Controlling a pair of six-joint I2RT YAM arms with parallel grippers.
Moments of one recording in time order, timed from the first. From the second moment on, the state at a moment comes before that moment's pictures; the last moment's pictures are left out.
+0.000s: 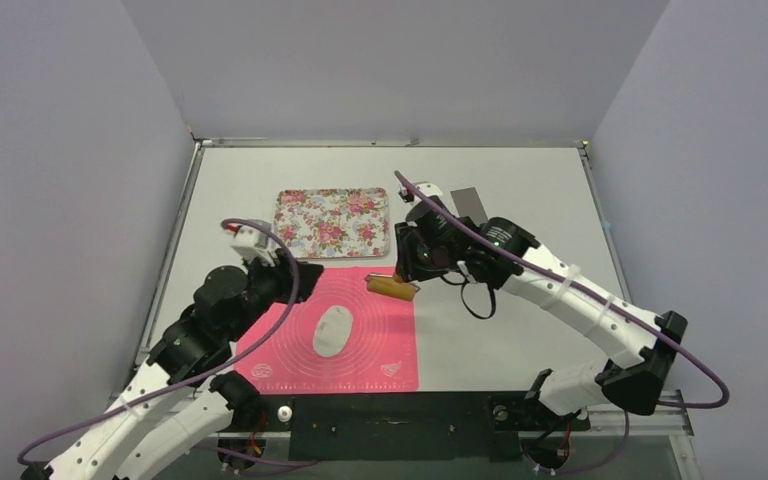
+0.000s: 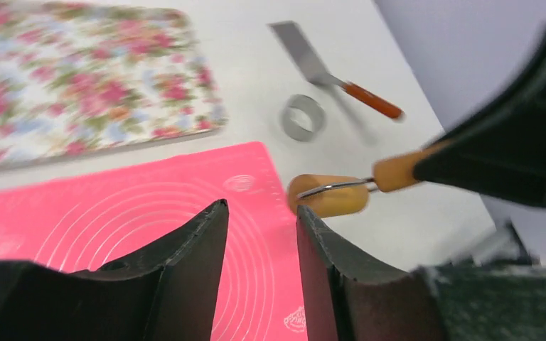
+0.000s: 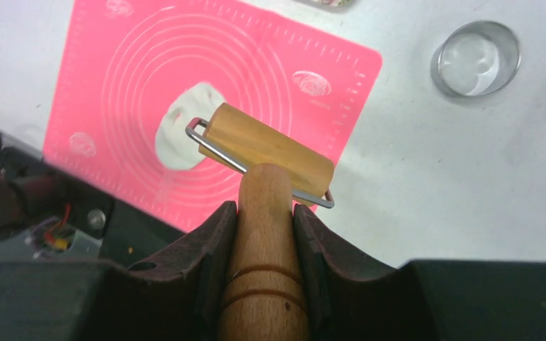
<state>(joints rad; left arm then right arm) -0.69 0.60 0.70 -0.30 -0.03 -0.48 0.94 1.34 1.46 -0.96 0.11 0.54</state>
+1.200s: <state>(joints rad) -0.22 0.66 0.40 -0.79 -0.22 -1.09 1.08 2.11 1.95 -0.94 0.20 0.59</state>
